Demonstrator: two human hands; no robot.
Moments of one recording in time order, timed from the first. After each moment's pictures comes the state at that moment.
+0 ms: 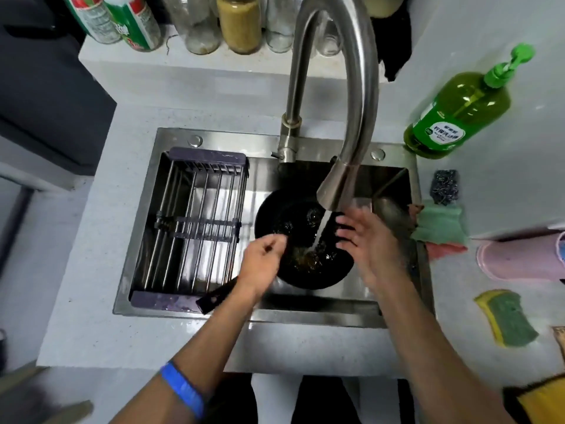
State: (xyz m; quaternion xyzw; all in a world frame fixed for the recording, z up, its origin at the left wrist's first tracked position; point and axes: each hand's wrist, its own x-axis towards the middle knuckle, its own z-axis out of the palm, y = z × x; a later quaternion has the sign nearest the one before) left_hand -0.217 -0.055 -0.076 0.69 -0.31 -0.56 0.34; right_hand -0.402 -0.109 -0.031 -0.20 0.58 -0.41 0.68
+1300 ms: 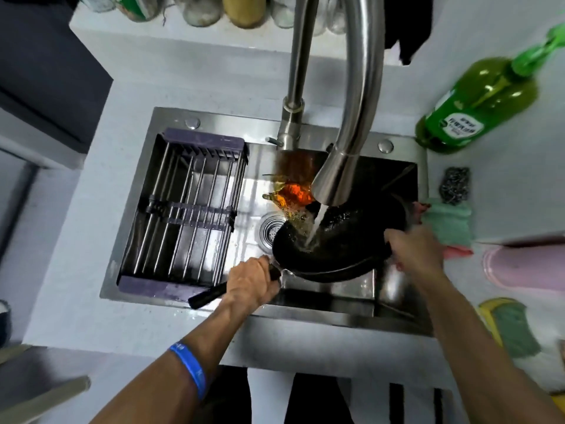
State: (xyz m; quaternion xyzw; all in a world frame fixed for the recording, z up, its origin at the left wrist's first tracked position) left_hand -0.227 -0.033 -0.121 0.72 -0.61 -0.30 -0.16; right_hand -0.486 -0.128 -0.061 -0.42 0.83 -0.07 0.36
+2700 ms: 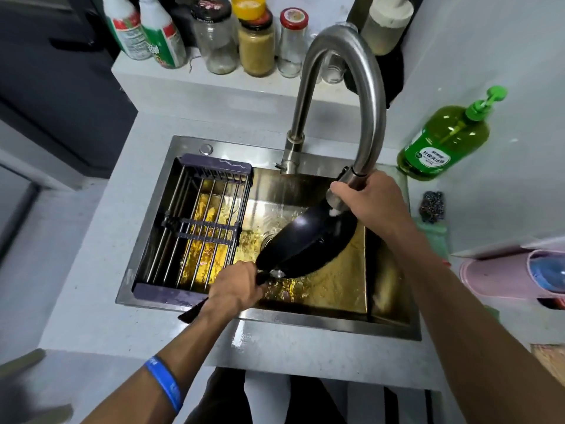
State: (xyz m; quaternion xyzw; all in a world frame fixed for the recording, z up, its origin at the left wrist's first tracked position) left_hand -0.189 -0.018 -0.064 0.74 -0.57 -0.35 -0.08; right_hand -0.395 -0.156 0.061 -0.64 0.67 -0.18 0.33
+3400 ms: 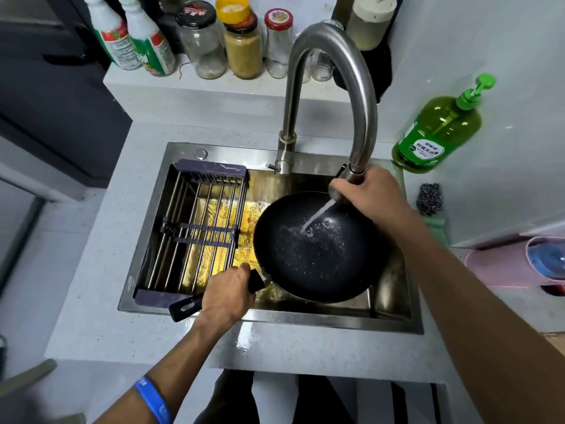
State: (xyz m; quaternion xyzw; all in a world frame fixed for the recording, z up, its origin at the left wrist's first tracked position) left_hand -0.188 -0.003 -0.067 0.73 -0.66 -0.18 -0.07; right_hand -0.416 -0.171 0.053 -0.66 0.66 -0.15 0.33
